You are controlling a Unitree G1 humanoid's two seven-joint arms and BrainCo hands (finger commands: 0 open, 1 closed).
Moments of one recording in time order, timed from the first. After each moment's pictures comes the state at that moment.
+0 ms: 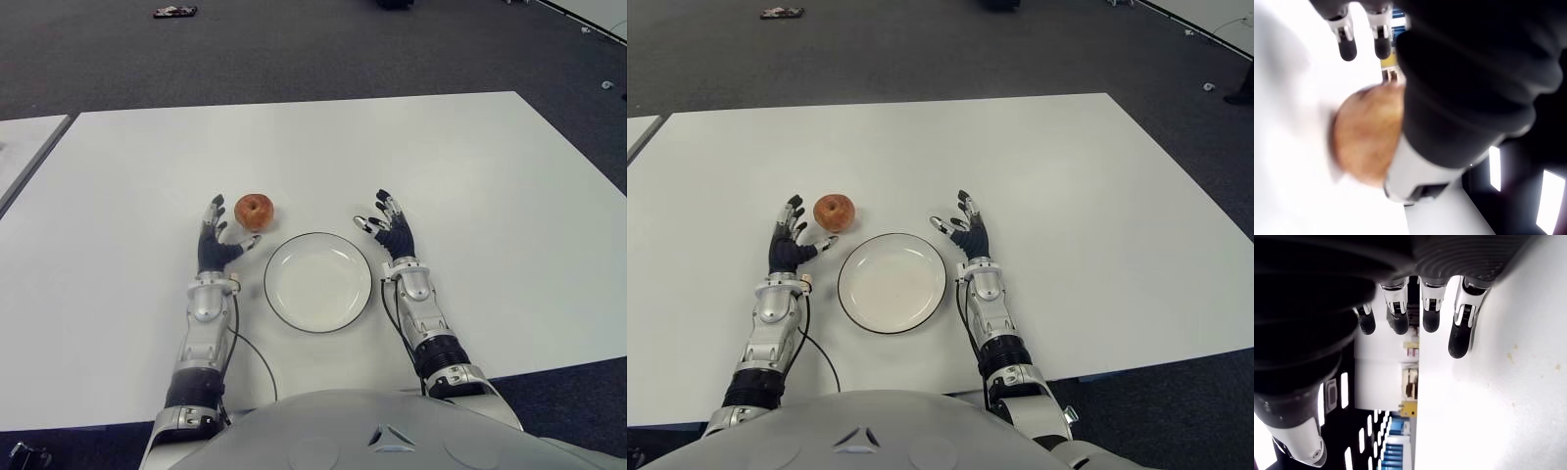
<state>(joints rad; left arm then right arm) 0.09 0.10 0.11 0.25 0.09 -0.27 0.15 -0.15 0.04 0.02 0.61 -0.08 -0.32 -0.07</state>
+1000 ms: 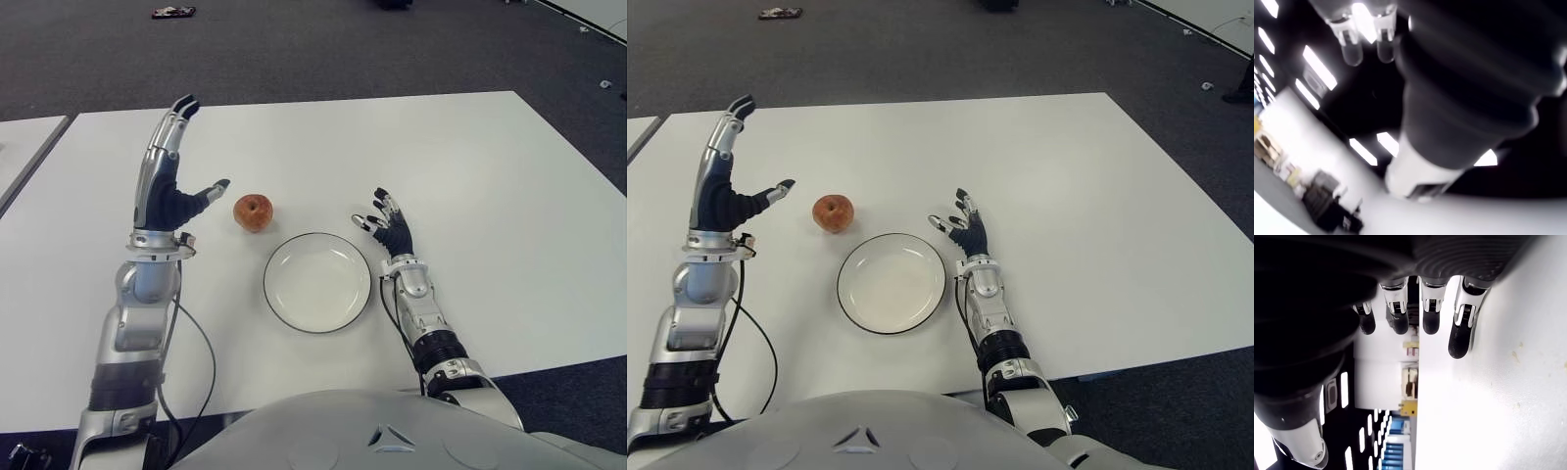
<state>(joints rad) 0.07 0.39 0.14 -0.21 0.42 -0.40 0.15 -0.19 0.04 0.02 0.66 -0.07 -0.34 -0.06</state>
